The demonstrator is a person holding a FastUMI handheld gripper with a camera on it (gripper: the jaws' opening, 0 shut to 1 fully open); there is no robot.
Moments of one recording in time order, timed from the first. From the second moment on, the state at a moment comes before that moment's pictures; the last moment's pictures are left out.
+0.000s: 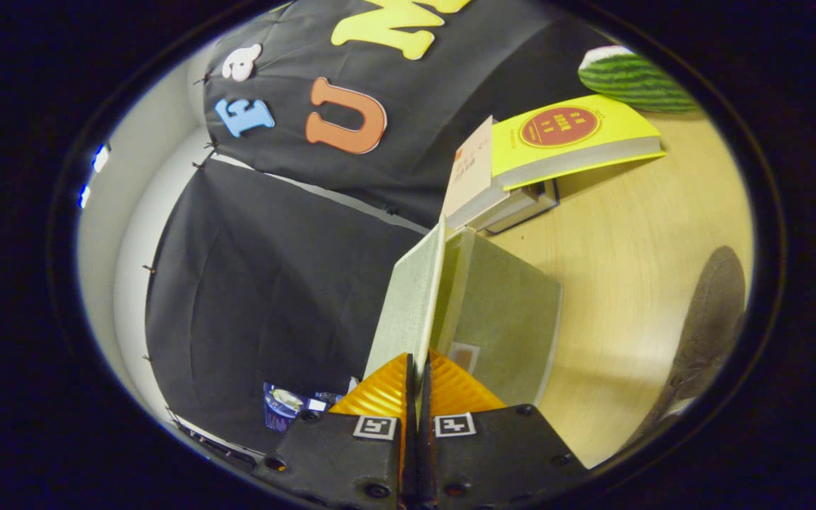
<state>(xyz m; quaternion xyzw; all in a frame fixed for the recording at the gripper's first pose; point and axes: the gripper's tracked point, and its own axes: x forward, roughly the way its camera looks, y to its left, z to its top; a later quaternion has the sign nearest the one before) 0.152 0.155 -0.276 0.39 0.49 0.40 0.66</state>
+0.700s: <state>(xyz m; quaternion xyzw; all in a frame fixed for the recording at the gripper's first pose) 0.135 0.226 -0.156 0.34 0.47 0.37 0.73</state>
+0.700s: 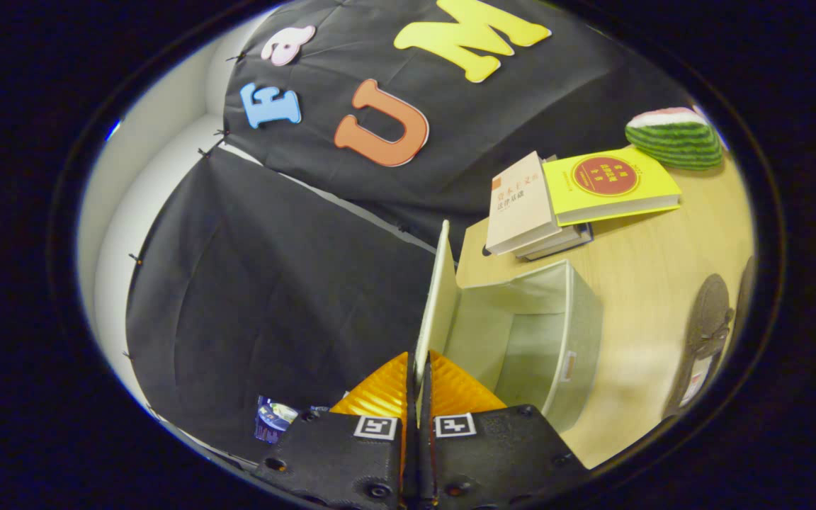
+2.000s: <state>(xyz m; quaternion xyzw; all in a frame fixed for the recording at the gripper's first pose) 0.100 0.215 -0.205 -0.04 0.43 0.26 0.87</state>
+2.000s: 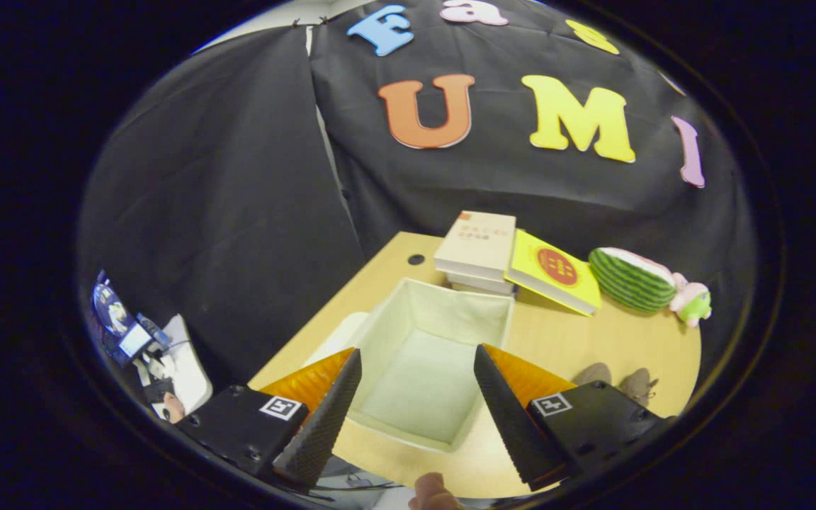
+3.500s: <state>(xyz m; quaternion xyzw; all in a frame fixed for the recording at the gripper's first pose) 0.108 -0.064 -0.421 0.00 0.69 0.03 0.72</state>
